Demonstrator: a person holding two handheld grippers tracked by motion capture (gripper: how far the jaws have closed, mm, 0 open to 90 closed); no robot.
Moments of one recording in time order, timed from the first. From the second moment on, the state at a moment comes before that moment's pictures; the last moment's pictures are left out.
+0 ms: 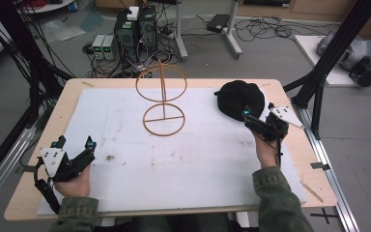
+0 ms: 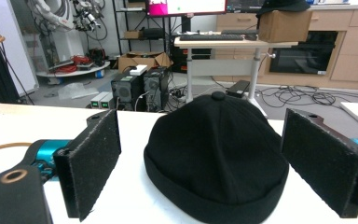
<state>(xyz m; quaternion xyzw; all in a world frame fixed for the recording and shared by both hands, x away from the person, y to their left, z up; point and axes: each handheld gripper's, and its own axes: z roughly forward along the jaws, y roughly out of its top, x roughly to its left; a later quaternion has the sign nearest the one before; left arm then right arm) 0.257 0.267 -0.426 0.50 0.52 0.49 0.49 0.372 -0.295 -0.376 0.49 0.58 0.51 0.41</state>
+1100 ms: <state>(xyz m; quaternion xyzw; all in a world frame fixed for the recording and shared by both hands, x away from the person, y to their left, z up) 0.259 0.271 -0.430 0.50 0.52 0.47 0.51 0.450 -0.295 -0.362 0.49 0.62 0.47 0.39</state>
